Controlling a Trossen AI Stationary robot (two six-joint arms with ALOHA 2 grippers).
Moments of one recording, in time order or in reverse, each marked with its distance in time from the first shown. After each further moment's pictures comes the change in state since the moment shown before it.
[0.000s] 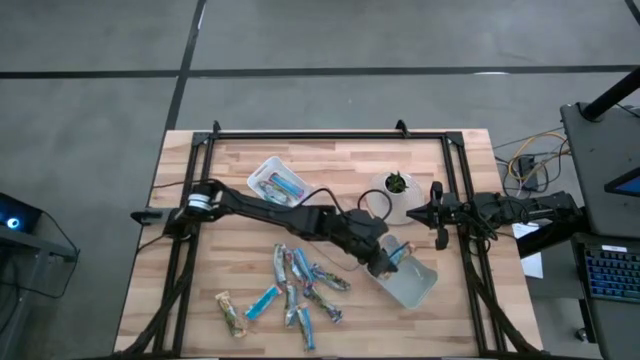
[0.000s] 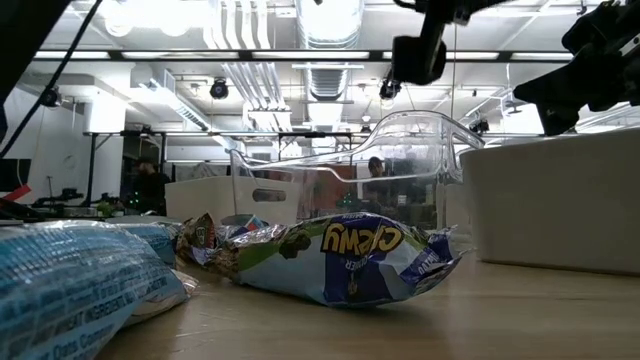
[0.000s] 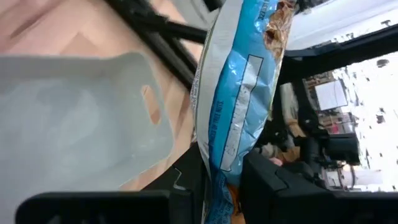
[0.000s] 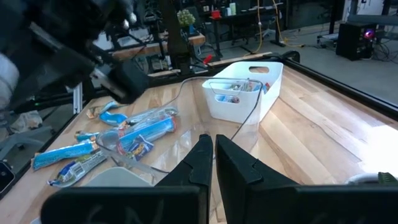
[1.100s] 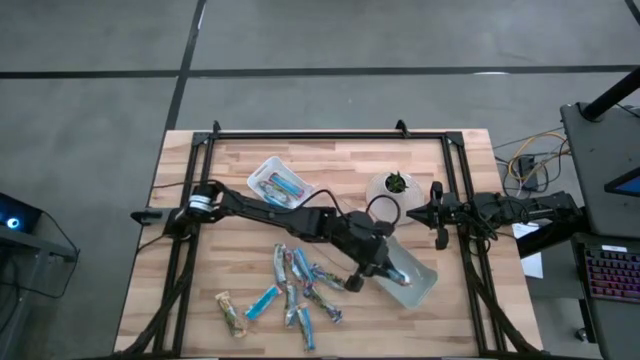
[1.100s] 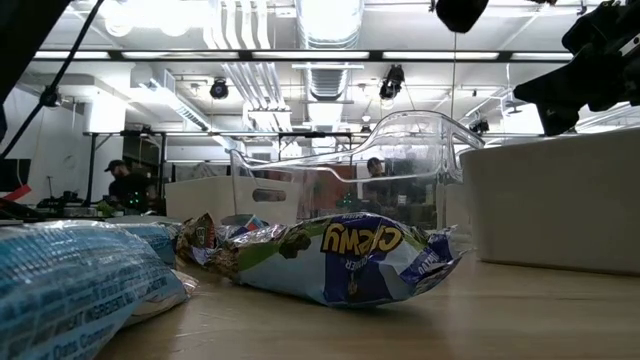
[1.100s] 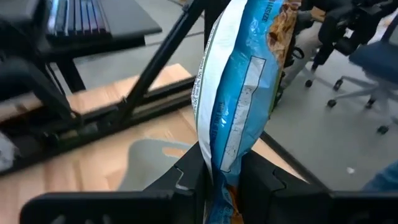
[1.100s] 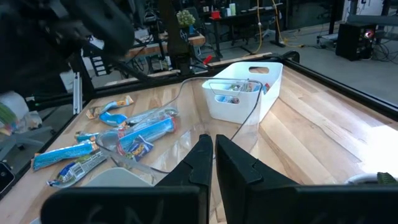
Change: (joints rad) left arm -0.006 0.013 0.024 0.008 0.074 1.176; right arm 0.000 -0.001 0.000 0.000 0.000 0.000
